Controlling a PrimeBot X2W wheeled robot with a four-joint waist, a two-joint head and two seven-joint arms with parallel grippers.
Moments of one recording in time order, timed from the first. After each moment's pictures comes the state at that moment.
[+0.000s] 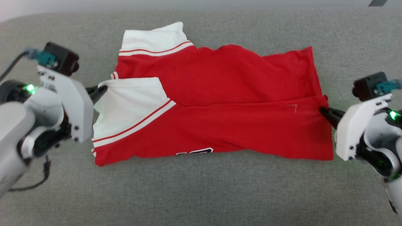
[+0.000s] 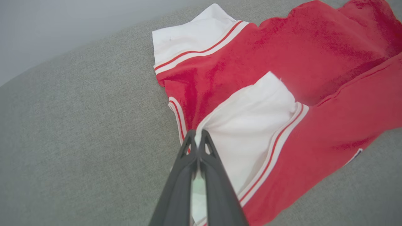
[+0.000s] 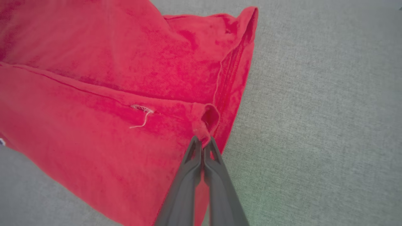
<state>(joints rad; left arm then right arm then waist) -1.06 0.98 -1.12 0.13 -1.20 0.09 0.34 -0.51 -0.42 0.26 0.16 0.56 0.13 0.63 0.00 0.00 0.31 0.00</state>
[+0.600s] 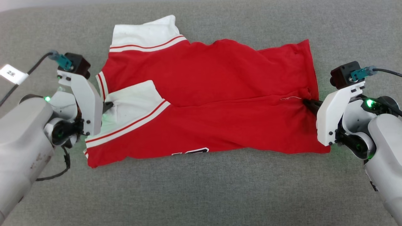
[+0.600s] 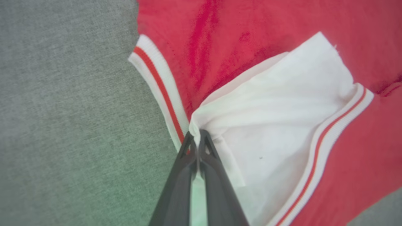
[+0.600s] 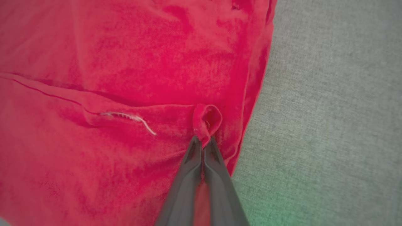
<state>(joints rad) -1.10 0.69 -1.17 0.71 -1.29 -0.11 0.43 -0.75 -0.38 0.47 0.54 0.61 0.13 0.48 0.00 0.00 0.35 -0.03</state>
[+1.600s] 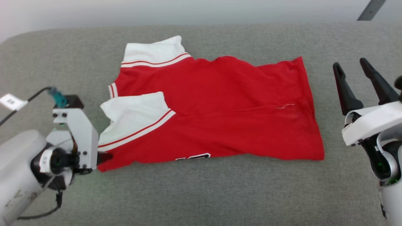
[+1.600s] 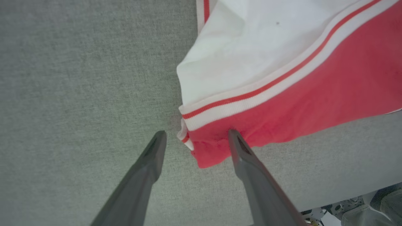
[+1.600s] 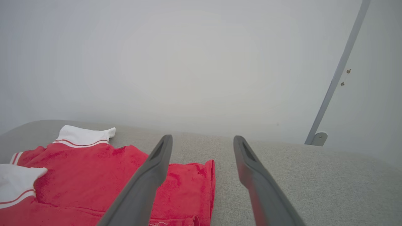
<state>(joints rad) -0.96 0.88 -1.17 0.33 -1.46 0.24 0.70 -0.48 -0.28 0.08 0.15 0.37 0.13 0.07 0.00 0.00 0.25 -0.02</state>
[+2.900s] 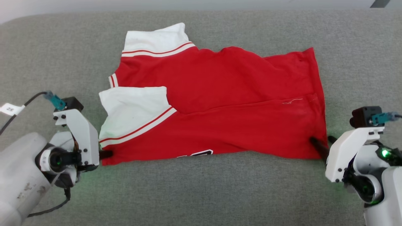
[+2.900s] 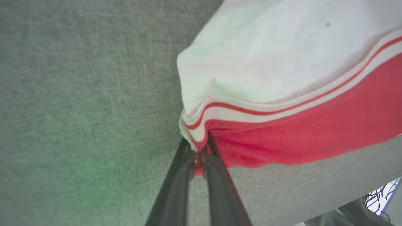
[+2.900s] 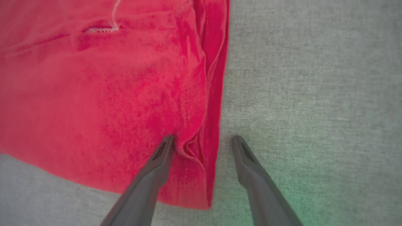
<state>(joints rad) -0.90 0.77 -1.12 0.53 -1.55 0.11 0.65 -0.35 -0.14 -0.02 0.18 0.33 0.13 0.71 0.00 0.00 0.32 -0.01</state>
